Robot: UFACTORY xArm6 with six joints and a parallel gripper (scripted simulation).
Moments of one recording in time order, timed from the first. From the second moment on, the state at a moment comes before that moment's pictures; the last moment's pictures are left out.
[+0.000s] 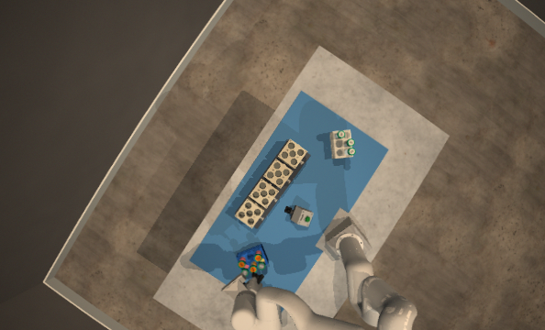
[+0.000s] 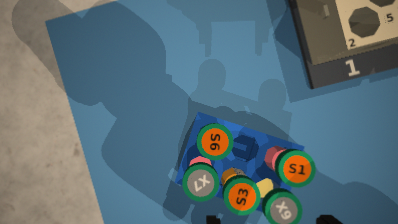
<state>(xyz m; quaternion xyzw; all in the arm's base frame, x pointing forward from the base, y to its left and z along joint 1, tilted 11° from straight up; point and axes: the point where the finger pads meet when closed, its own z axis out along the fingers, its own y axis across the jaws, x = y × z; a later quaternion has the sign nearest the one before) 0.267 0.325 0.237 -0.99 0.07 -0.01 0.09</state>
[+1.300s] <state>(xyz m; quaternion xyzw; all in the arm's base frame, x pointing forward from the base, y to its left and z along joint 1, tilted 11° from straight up) 0.260 0.322 0.237 -0.88 -0.47 -0.06 0.07</state>
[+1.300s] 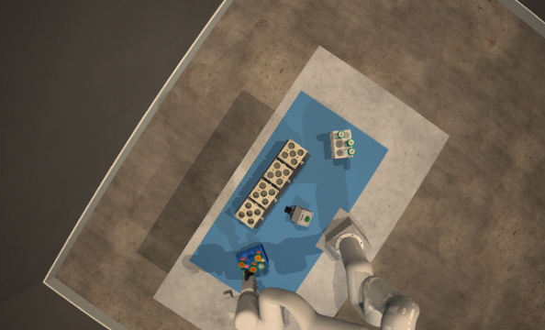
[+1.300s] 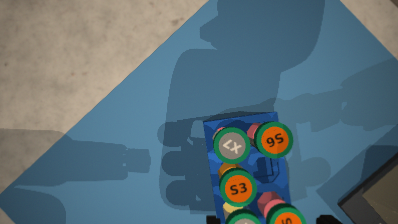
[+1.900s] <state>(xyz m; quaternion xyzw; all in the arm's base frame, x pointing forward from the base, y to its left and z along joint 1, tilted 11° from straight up) 0.260 0.323 0.229 -0.85 -0.52 -0.06 0.07</state>
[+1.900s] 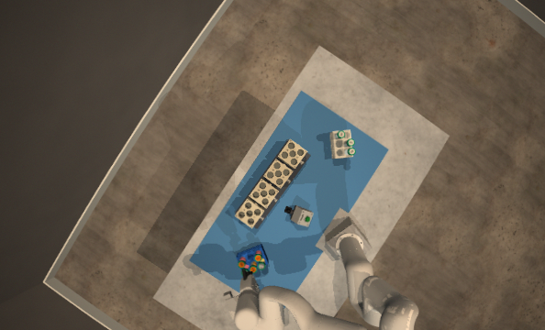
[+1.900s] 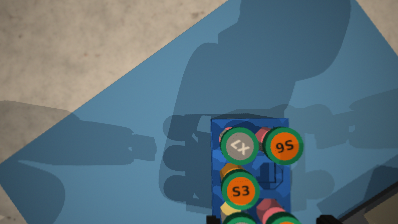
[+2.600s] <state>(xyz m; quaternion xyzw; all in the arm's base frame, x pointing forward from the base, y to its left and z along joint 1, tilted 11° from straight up) 0.261 0.330 0.192 -0.85 -0.52 -0.06 0.07</state>
